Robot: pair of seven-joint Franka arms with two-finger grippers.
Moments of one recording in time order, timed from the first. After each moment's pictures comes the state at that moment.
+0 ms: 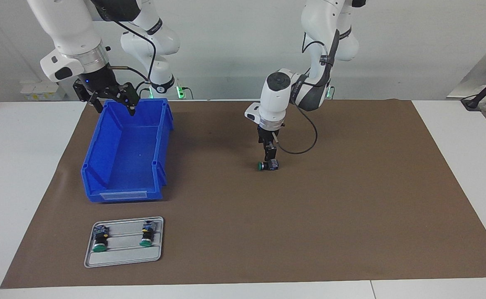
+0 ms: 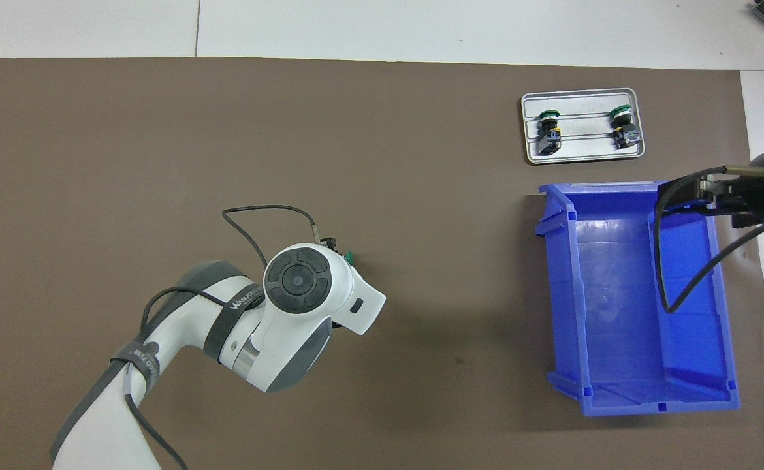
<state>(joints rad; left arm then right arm) -0.66 0.20 -0.02 -2.10 -0.02 2.37 0.78 0.02 -0.01 0.04 -1.56 -0.01 1.55 0.20</state>
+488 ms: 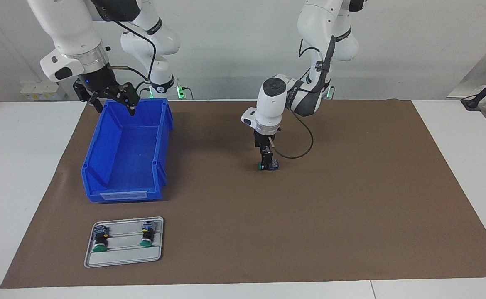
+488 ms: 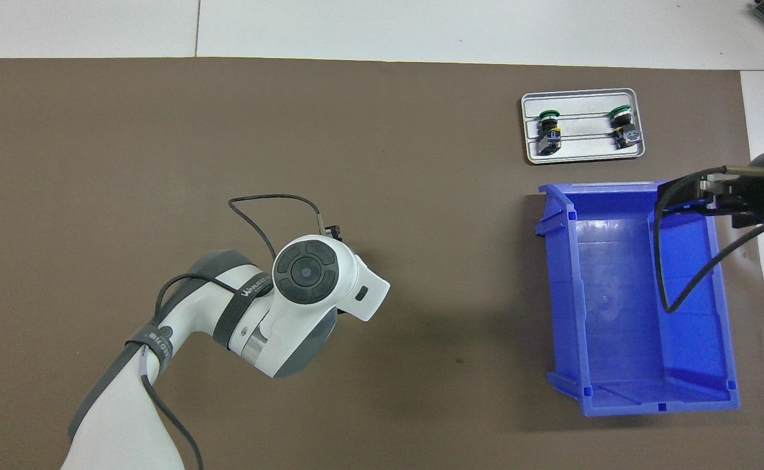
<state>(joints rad) -0.66 0.25 0.00 -2.06 0.02 2.42 0.76 0.02 -0.01 0.04 -1.56 -0.01 1.55 0.20</state>
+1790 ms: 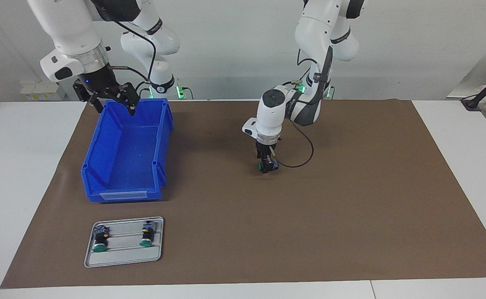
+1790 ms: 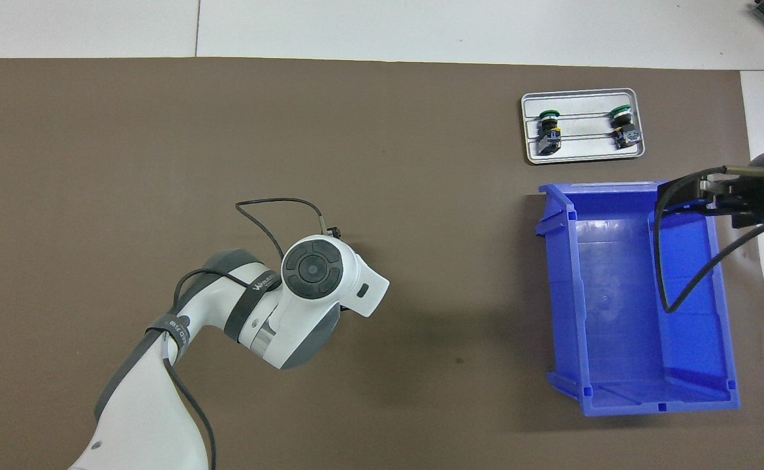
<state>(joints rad) -0.66 0.32 0.00 -2.06 0.02 2.47 0.74 0.02 -0.01 0.04 -1.56 -0.01 1.55 0.20</state>
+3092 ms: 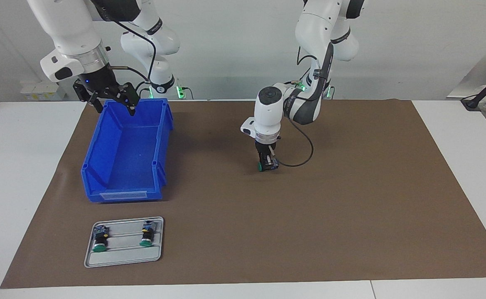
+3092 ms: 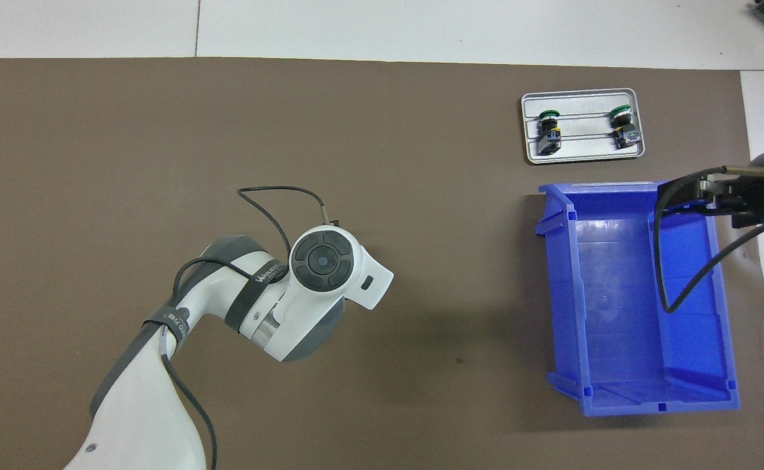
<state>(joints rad) -0.66 0.32 0.00 -1.99 0.09 2.39 0.71 0.02 -0.01 0.04 -1.56 -0.01 1.55 0.20</state>
